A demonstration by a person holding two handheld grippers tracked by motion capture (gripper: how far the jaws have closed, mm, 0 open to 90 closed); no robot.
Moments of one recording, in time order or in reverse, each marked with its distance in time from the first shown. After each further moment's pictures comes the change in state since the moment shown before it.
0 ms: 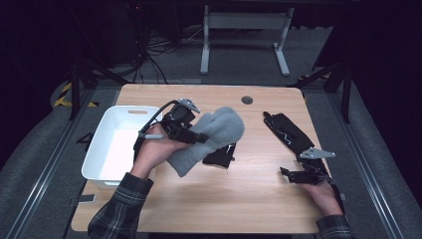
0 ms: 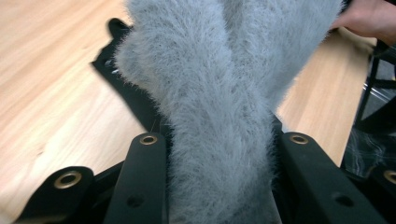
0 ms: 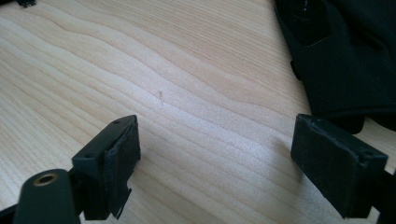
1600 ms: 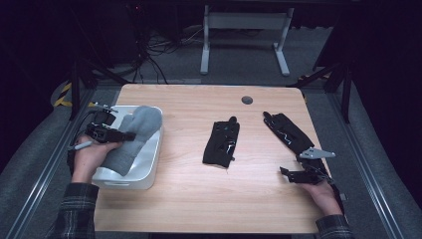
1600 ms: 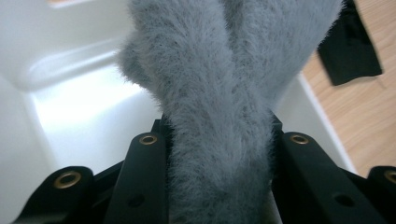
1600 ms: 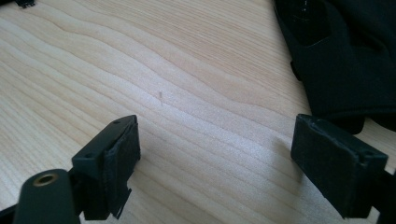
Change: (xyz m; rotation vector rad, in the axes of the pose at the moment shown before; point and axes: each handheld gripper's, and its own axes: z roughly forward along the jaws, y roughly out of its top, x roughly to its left) left arm 0.128 -0.154 -0.064 0.002 0.240 -0.479; right arm 0.000 0.000 0.000 0.001 -0.004 0.001
